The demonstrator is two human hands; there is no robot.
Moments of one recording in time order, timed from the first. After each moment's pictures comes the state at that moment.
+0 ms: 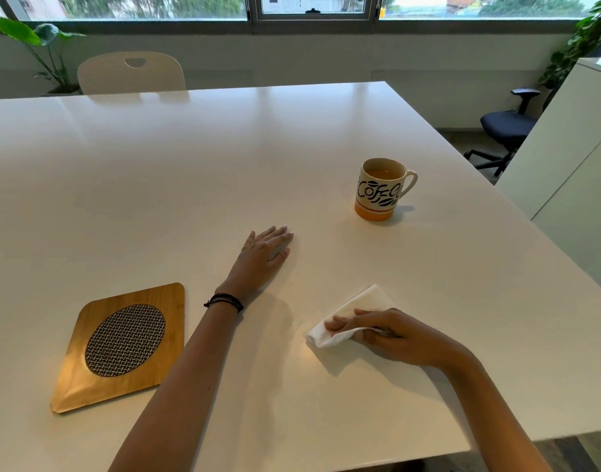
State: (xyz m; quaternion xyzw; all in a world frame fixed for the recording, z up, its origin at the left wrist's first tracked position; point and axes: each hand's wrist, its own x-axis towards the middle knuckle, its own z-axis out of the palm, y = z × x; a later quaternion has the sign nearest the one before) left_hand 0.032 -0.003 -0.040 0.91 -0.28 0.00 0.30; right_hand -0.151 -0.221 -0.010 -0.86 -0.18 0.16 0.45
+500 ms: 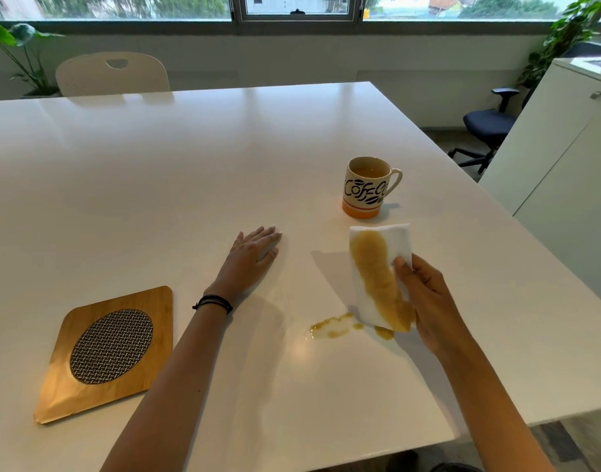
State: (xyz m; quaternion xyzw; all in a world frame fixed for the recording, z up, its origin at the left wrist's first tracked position) left_hand 0.032 -0.002 -0.040 0.91 -0.28 0.00 0.31; right_hand -0.155 -0.227 0.014 -0.67 0.06 -0.13 0.73
